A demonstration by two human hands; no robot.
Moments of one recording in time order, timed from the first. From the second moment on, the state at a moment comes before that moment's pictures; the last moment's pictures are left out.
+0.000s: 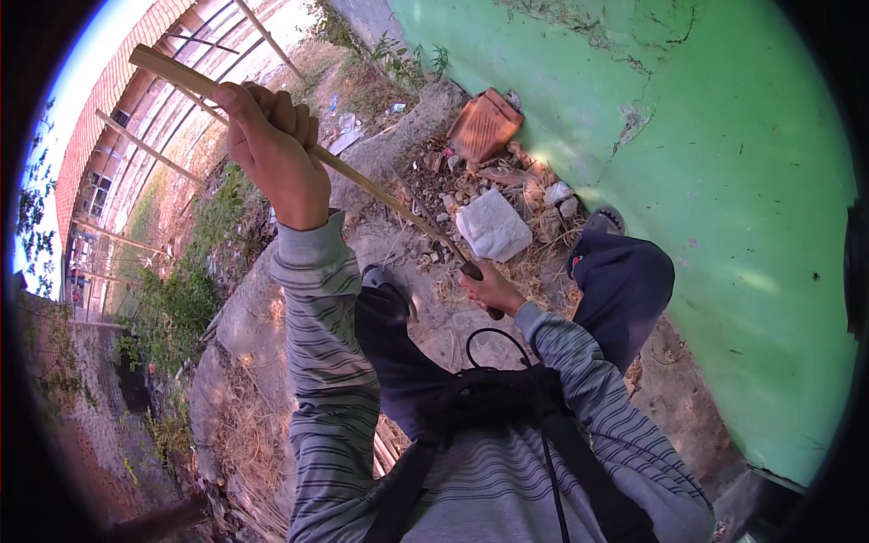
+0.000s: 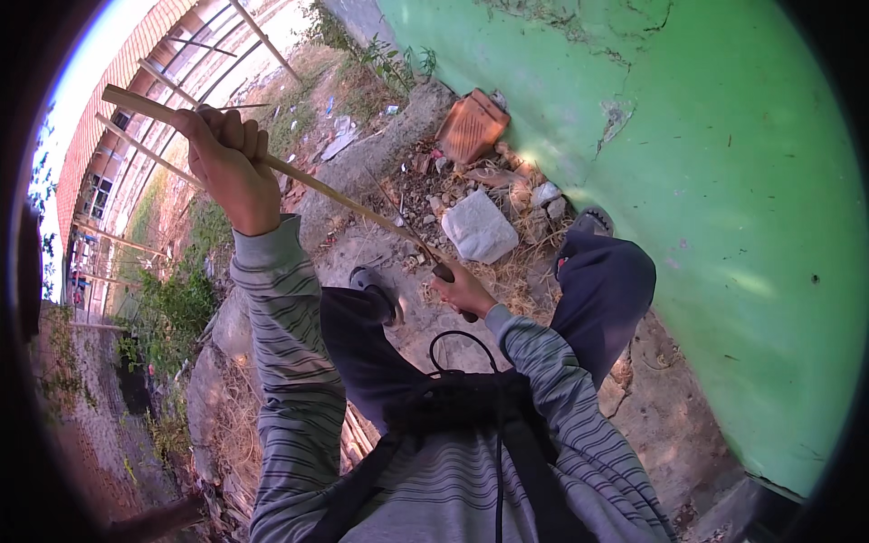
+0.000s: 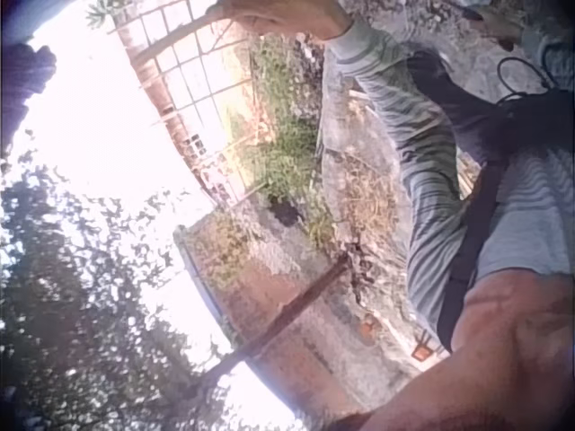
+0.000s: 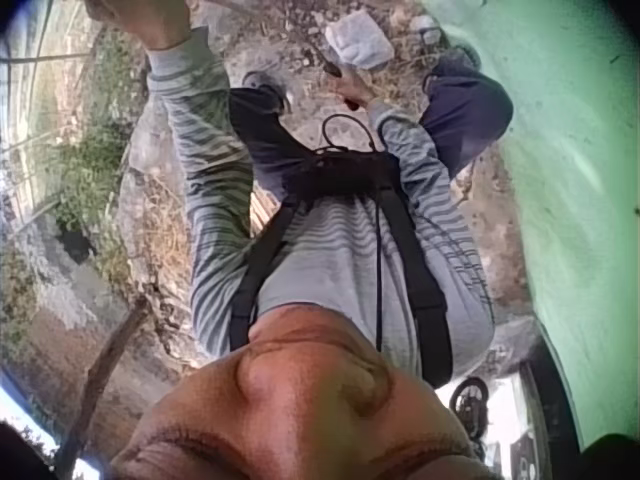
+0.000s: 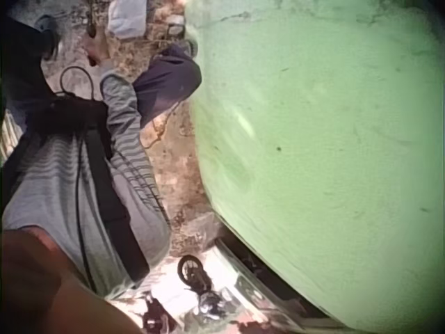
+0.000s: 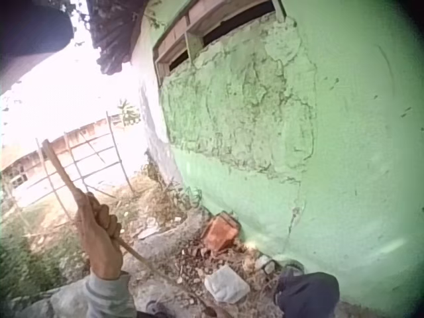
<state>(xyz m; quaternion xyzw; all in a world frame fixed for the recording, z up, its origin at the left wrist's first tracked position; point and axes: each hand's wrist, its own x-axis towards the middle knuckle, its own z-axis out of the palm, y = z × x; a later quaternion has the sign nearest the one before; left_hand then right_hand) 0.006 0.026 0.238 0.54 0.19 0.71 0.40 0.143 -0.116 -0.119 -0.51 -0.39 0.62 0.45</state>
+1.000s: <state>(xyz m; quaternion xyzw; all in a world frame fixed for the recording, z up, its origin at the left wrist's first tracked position) -0.018 0.027 0.237 0.52 0.18 0.69 0.47 0.139 -0.149 -0.230 -0.60 -0.29 0.62 0.42</state>
